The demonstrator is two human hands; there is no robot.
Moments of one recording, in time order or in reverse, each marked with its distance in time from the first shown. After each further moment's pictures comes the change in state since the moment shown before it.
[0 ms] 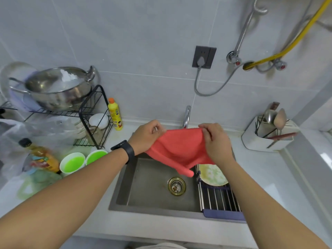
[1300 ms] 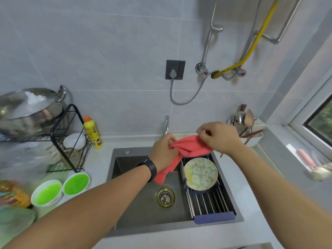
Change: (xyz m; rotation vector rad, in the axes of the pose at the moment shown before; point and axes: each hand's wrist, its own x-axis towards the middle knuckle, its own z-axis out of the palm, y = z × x) left_hand 0.012 0.072 0.094 -0.177 -0.033 -0.008; right_hand 0.032 0.002 -0.093 -0.551 -0.174 -0.105
